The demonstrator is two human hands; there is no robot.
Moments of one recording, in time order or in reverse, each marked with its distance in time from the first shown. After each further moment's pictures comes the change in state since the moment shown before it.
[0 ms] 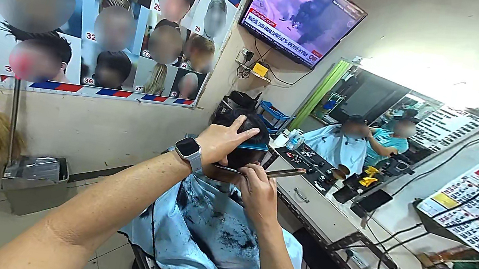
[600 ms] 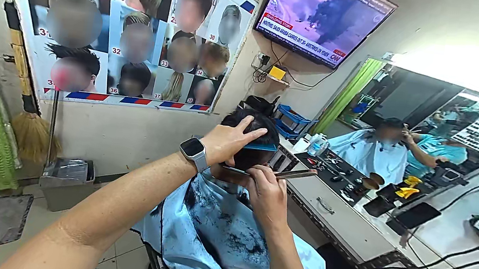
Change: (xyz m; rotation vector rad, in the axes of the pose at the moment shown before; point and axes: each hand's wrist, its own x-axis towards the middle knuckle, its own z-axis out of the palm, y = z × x) left_hand -0.013 0.014 -0.006 0.024 0.054 -0.024; right_hand -0.001 0.006 0.000 0.063 0.030 -0.024
